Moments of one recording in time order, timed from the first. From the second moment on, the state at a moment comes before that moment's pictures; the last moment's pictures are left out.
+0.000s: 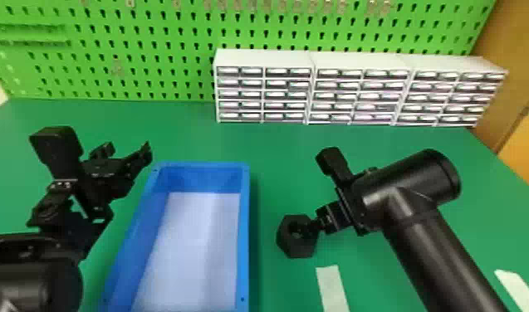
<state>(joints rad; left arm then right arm) -0.01 0.14 0.08 -1.80 0.25 0.33 -0.12 -0.48 -0.12 0.32 -1.45 0.22 1.37 0.73</state>
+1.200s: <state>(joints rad) -0.01 0.14 0.08 -1.80 0.25 0.33 -0.12 -0.48 -0.12 0.33 -1.44 0.23 1.37 0.73</state>
